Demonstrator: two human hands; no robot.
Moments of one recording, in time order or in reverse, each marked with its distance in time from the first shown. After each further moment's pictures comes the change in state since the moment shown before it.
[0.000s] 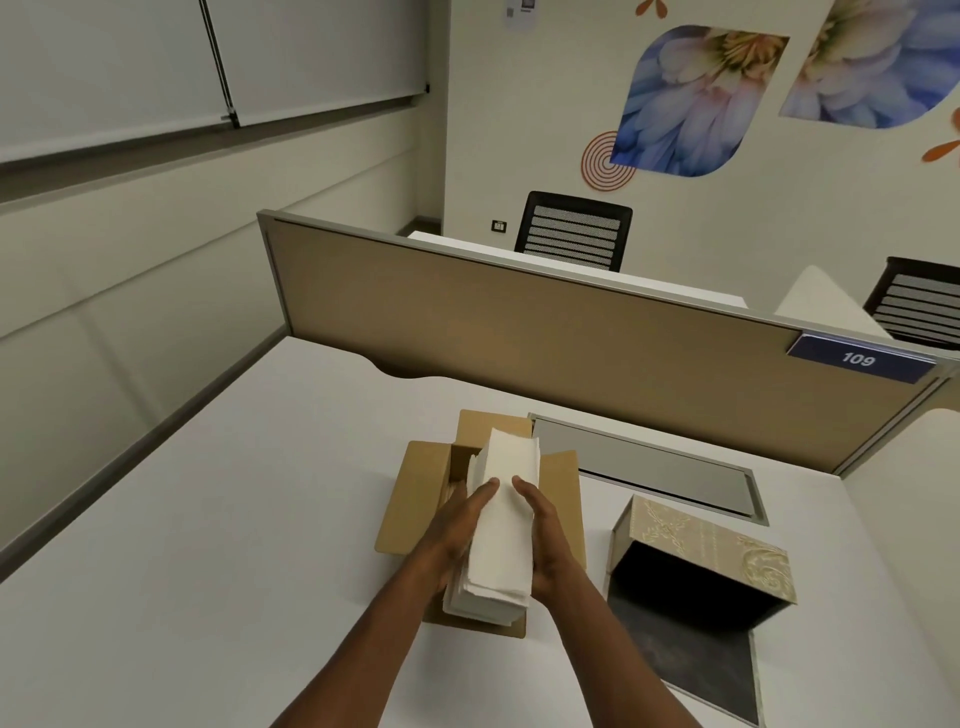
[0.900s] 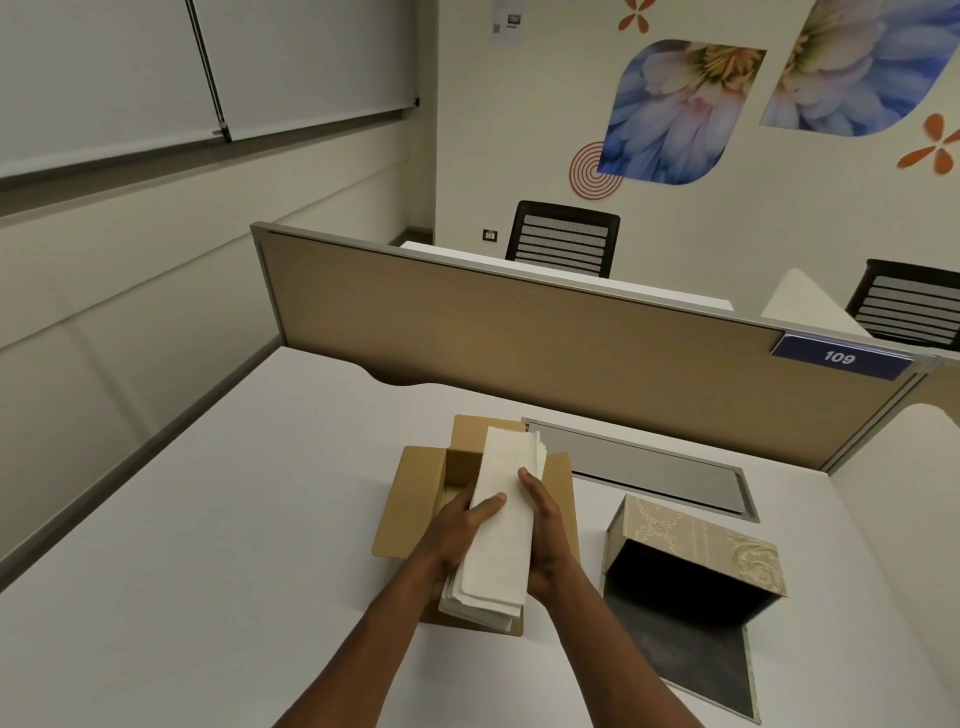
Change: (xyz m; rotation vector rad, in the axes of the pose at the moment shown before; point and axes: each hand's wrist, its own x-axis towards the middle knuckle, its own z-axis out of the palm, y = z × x) left_hand 0.000 -0.008 -0.004 0.045 -0.101 0.103; right_hand -0.011 -0.005 0.005 0.079 -0.083 -0.118
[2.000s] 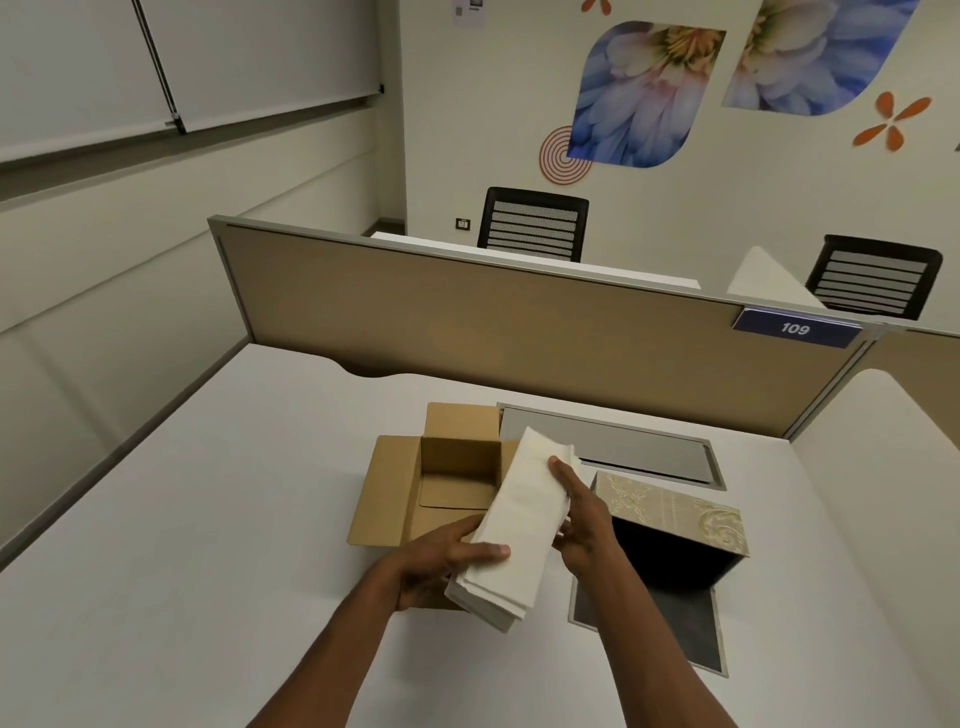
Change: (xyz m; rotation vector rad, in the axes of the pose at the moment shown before) left_hand -0.032 -0.005 0.007 0.063 -0.393 -0.152; right_hand -0.037 -0.048 -0.052 -0.074 0.432 -0.083
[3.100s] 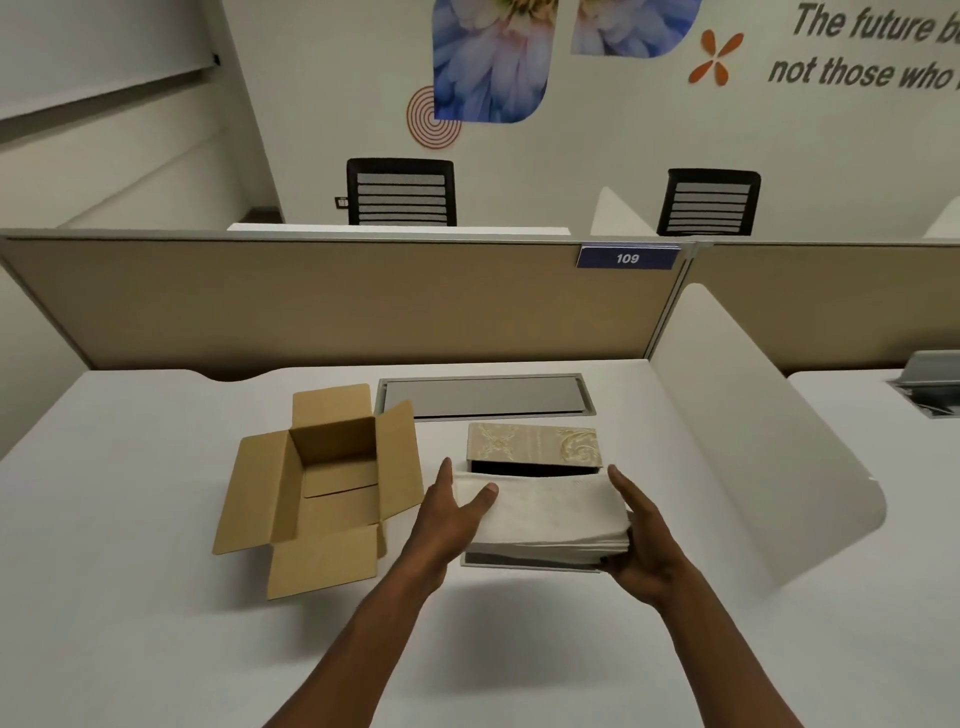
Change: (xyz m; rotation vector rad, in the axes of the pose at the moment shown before) left_hand 0.064 0.024 0.173 0.124 0.373 0.112; right_hand -0.071 -0.023 -0.245 0.155 -0.082 0.017
